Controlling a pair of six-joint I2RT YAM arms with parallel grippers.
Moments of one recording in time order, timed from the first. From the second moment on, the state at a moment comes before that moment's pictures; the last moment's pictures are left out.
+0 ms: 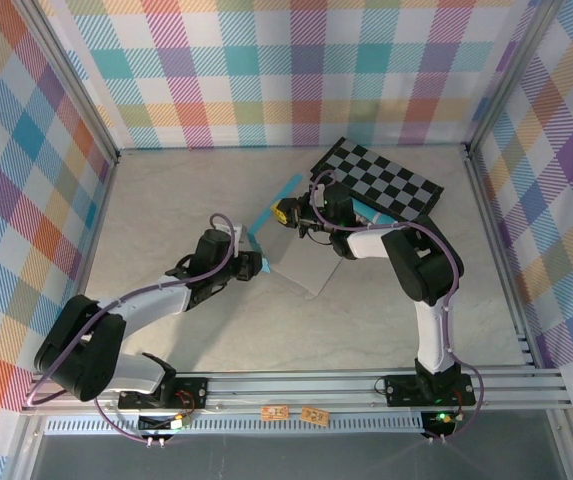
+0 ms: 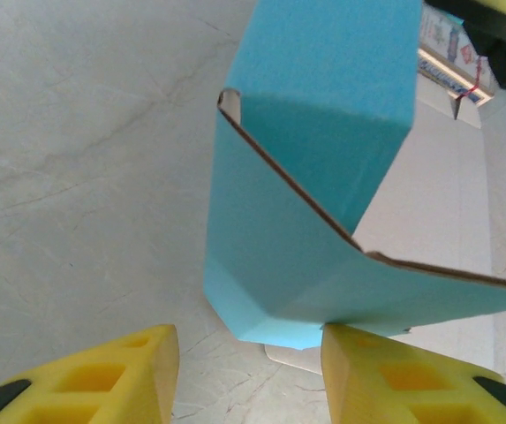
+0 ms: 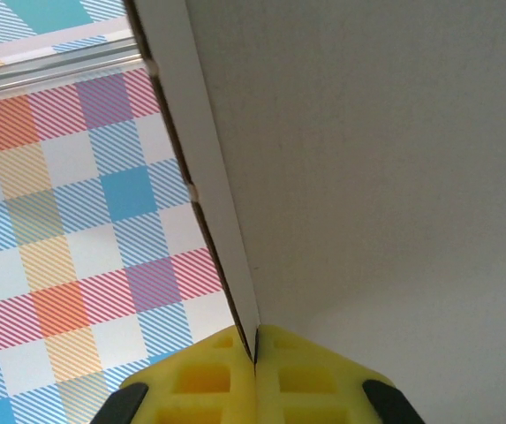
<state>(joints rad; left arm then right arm) -0.51 1.36 0.59 0.09 0.07 -0.39 0.54 2.06 1.12 0.76 -0.63 1.63</state>
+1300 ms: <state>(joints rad) -0.61 1.52 0.72 0.13 -0.20 -0.46 0.54 2.05 1.03 0.91 -0.55 1.67</state>
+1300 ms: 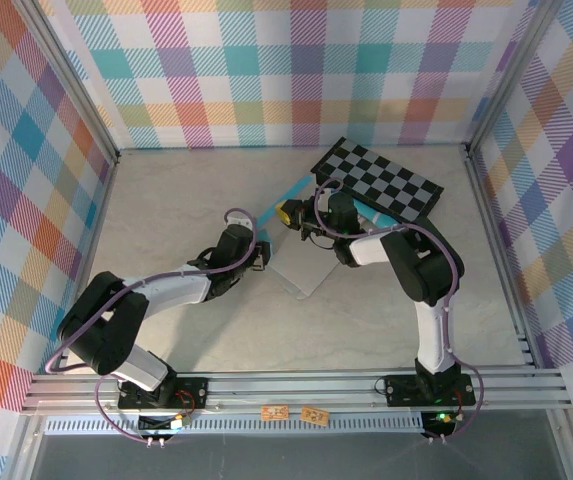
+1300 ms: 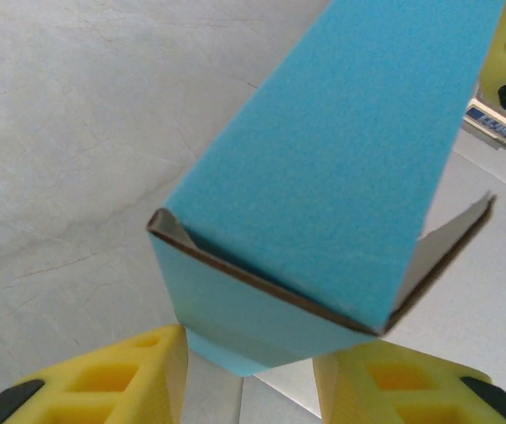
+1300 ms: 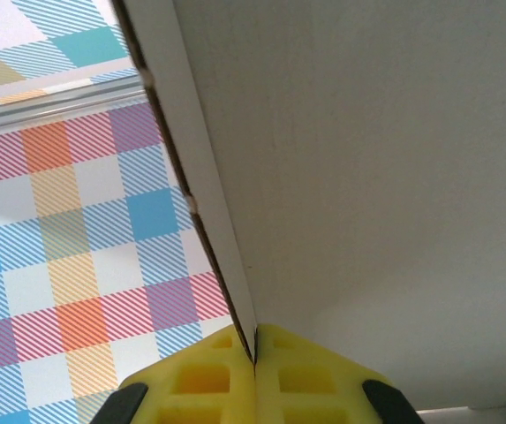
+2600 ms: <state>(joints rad) -0.63 1.69 0.79 0.26 -0.41 -0.51 0.56 2.02 1.02 0.87 -0.35 1.75</state>
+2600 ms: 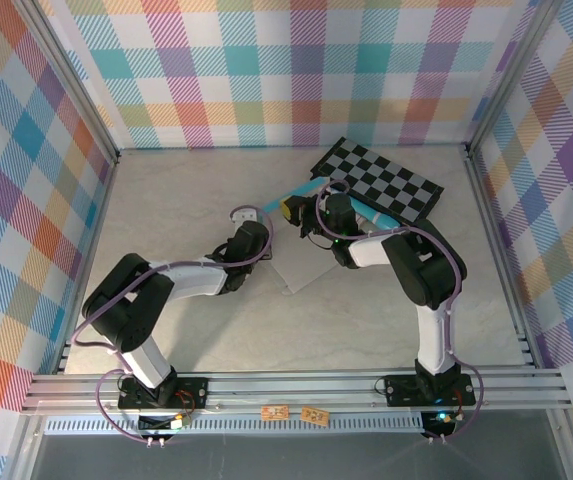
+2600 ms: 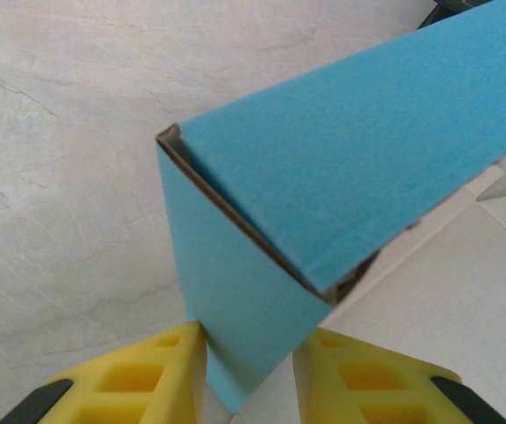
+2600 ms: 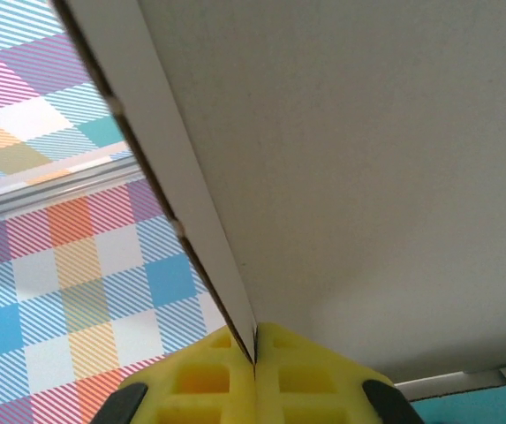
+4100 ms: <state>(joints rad) -0.49 1.67 1.06 -0.31 -0.18 -0.53 0.57 1.63 1.32 -0.13 -0.27 1.51</state>
